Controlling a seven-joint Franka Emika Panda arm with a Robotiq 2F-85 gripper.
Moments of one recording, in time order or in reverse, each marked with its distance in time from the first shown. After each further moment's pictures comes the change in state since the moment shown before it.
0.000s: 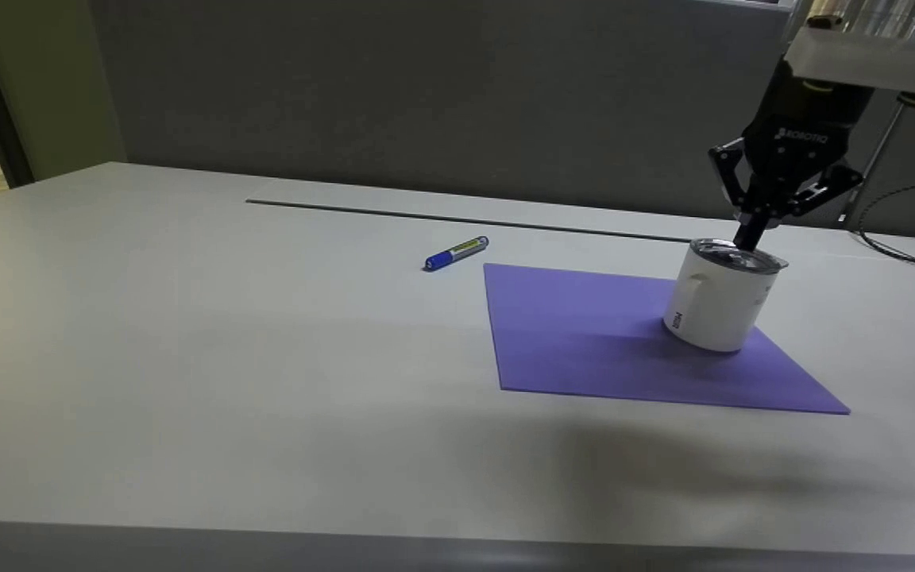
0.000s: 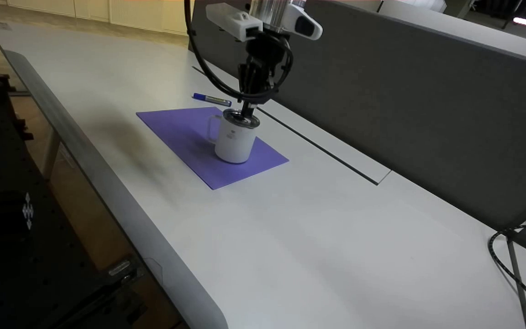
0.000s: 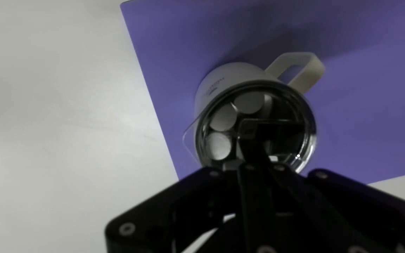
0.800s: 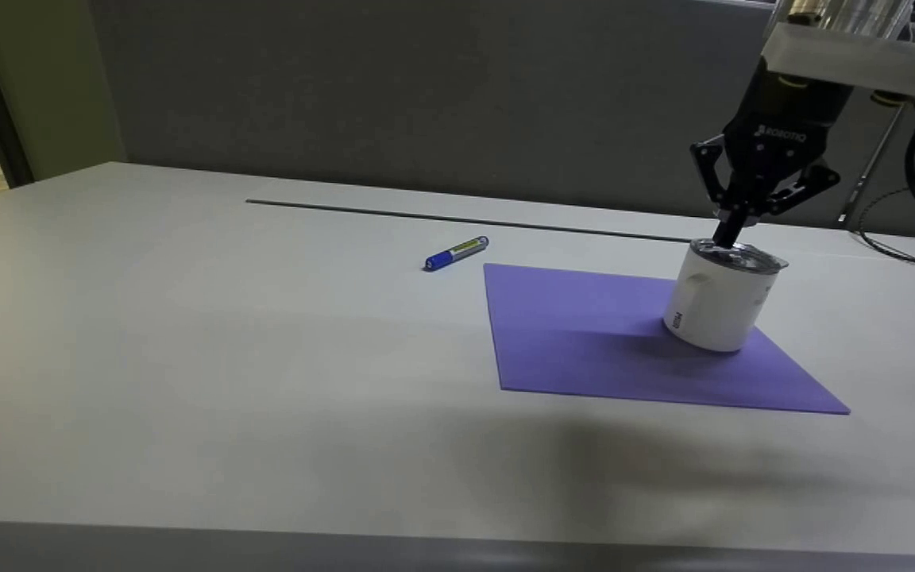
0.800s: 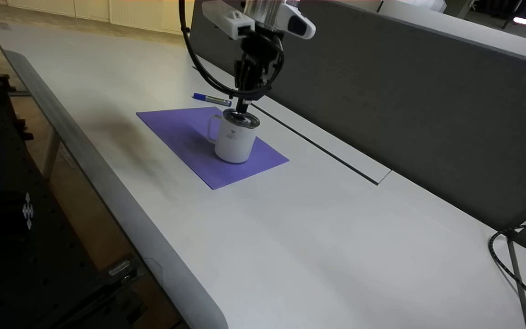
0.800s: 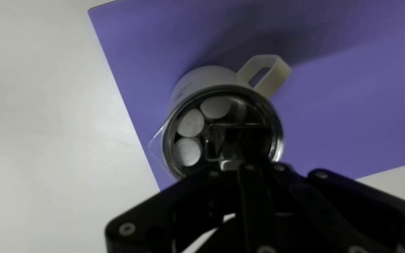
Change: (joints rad) arm 0.005 0.001 0.028 -0.001 0.063 0.003 0.000
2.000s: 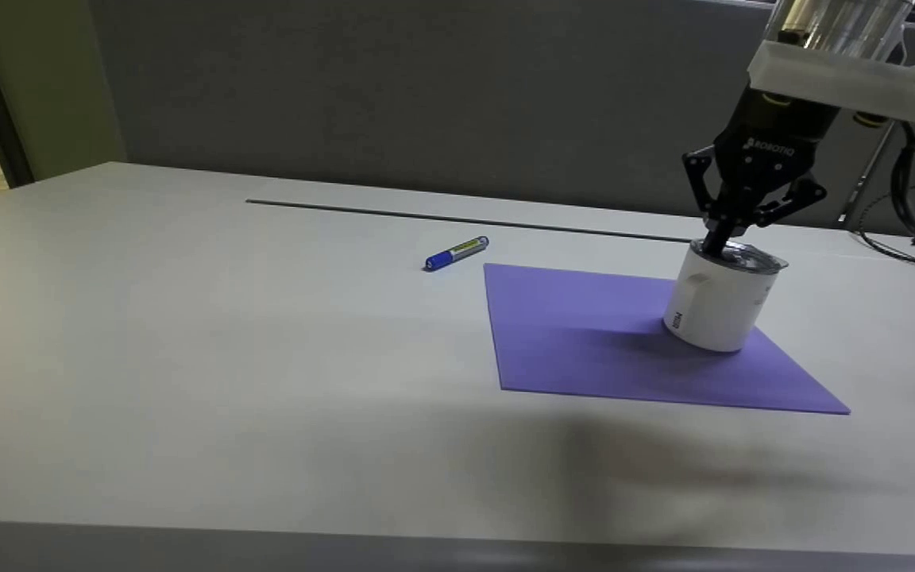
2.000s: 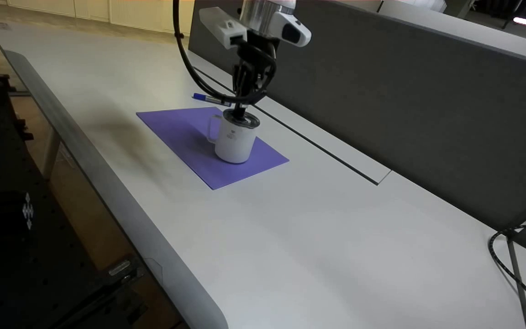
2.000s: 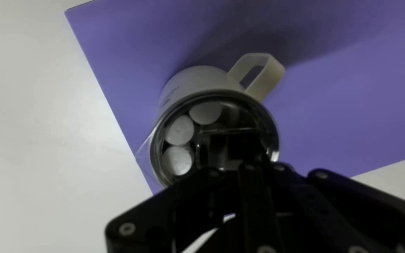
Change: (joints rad) arm -0.011 0.025 0.022 -0.013 0.059 0.059 -0.013
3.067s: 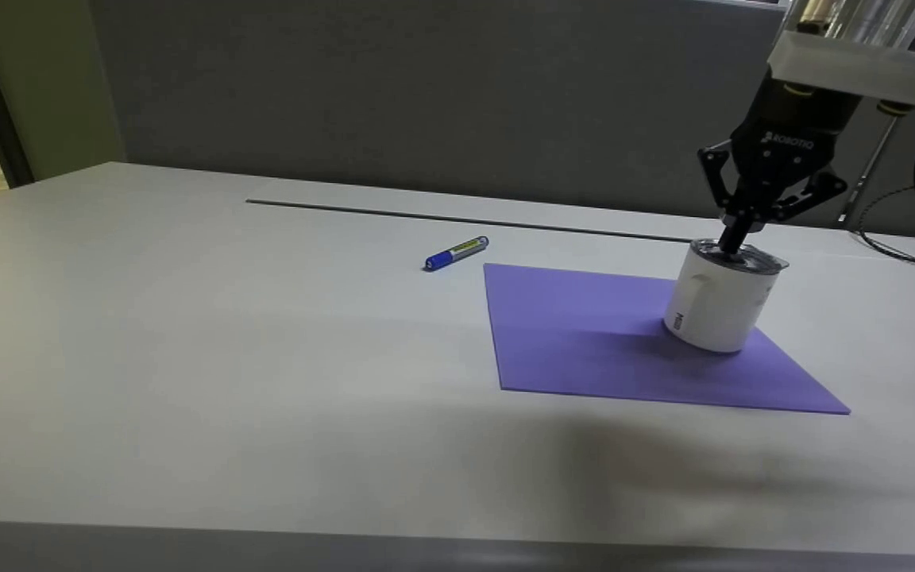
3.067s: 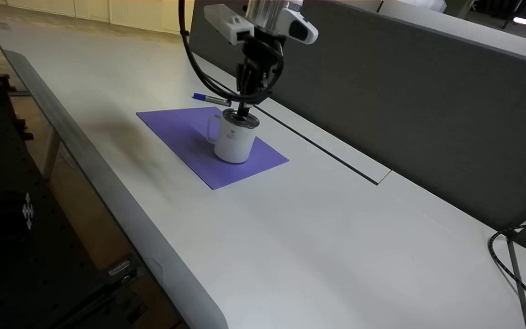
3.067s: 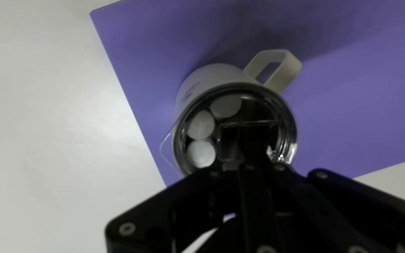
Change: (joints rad) arm -0.001 -0.015 -0.026 0.009 -0.024 -0.041 0.002
